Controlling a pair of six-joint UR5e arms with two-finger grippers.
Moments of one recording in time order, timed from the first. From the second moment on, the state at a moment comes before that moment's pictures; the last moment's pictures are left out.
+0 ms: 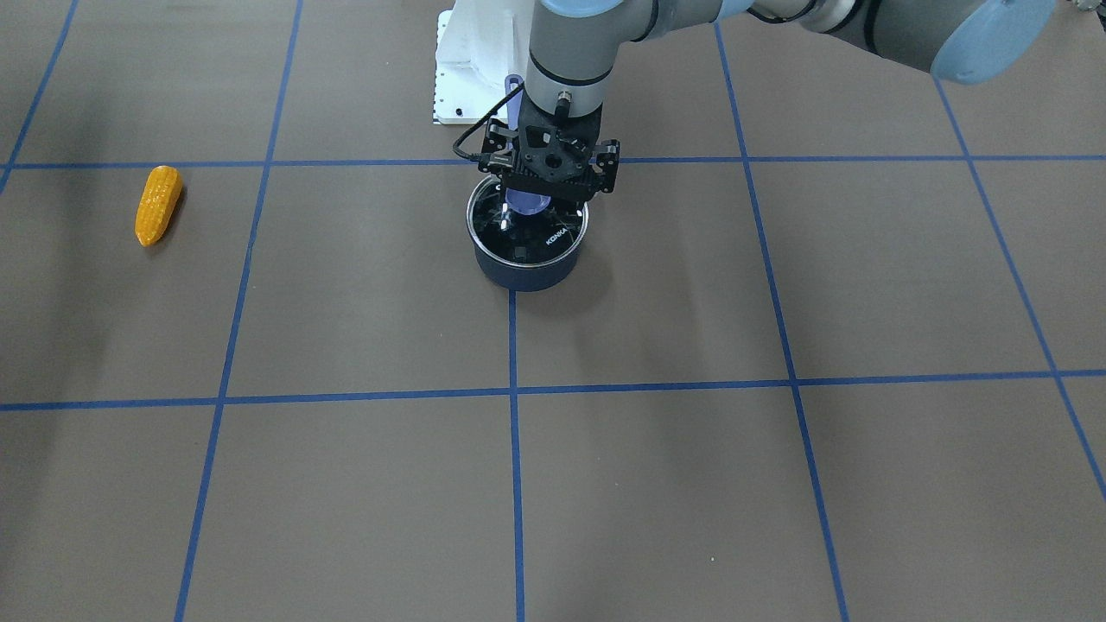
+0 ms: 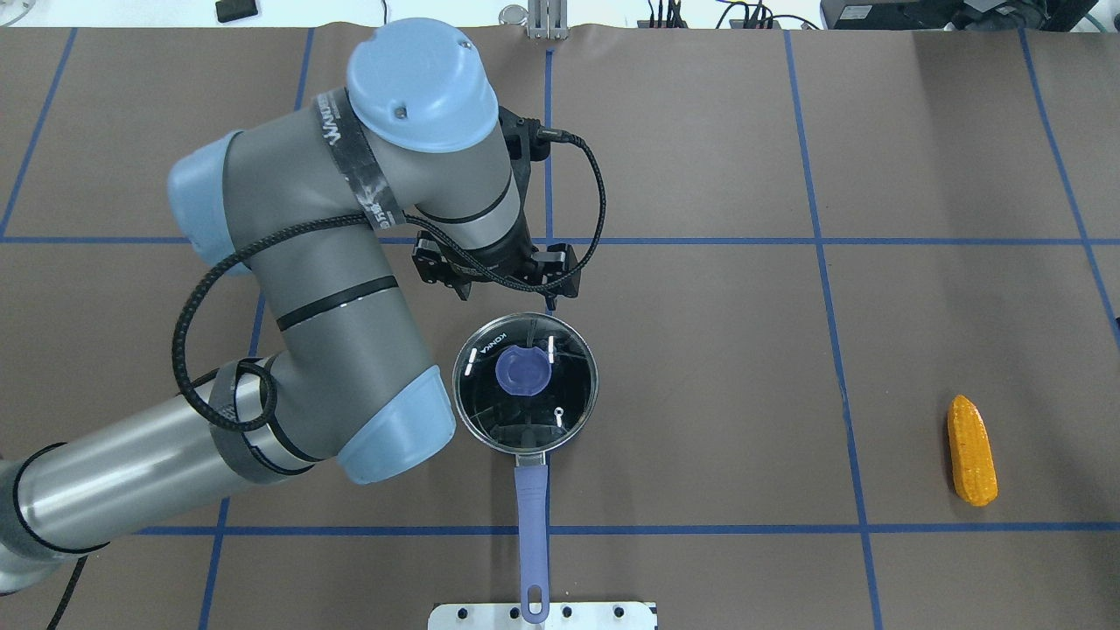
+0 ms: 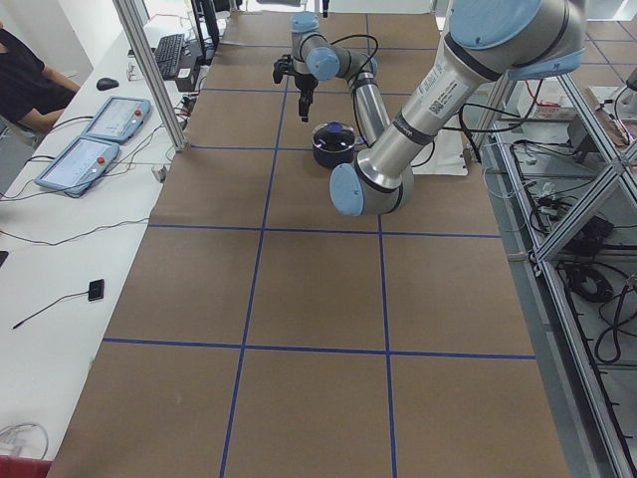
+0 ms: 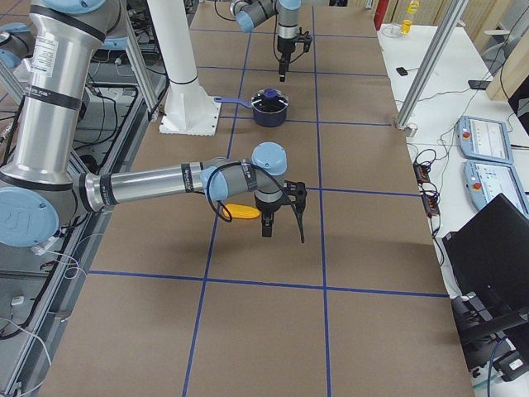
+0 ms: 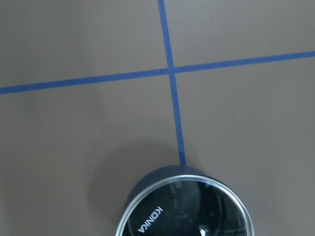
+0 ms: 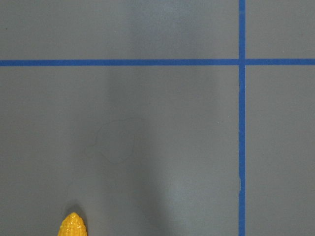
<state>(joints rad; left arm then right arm) -0.59 -2.45 -1.76 -1.31 -2.03 -1.01 1.26 -1.83 1.99 -1.42 2.35 0.42</state>
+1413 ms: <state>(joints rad) -0.51 -2.46 -1.66 -1.32 -2.02 -1.01 0.97 -1.83 2.04 -1.40 2.28 0.59</state>
